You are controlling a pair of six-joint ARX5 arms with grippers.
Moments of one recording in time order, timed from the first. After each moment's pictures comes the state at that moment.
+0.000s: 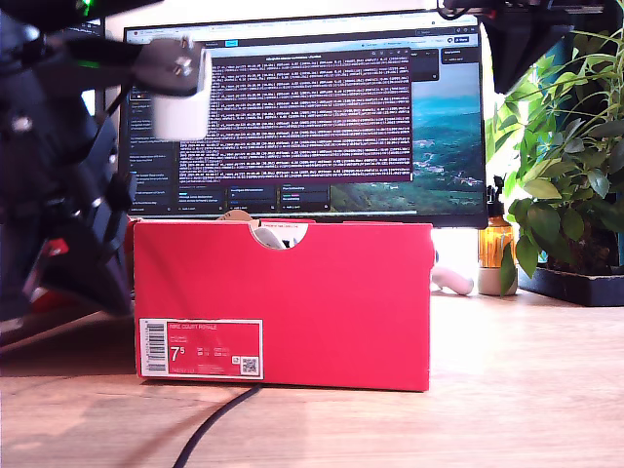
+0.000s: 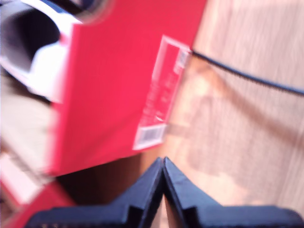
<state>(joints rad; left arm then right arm) -1.00 1.19 0.64 -0.40 -0.51 0.51 0.22 1.64 1.73 -0.91 0.12 -0.05</state>
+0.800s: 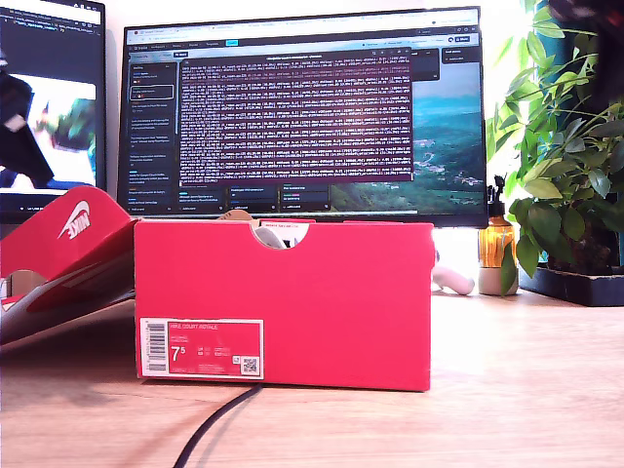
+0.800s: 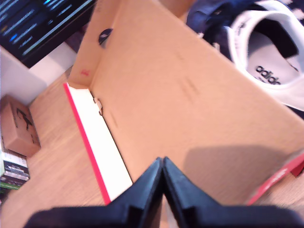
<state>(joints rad) -0.30 0.95 0.64 -0.27 0.01 0.42 0.21 0.97 0.86 -0.46 0.12 -0.06</state>
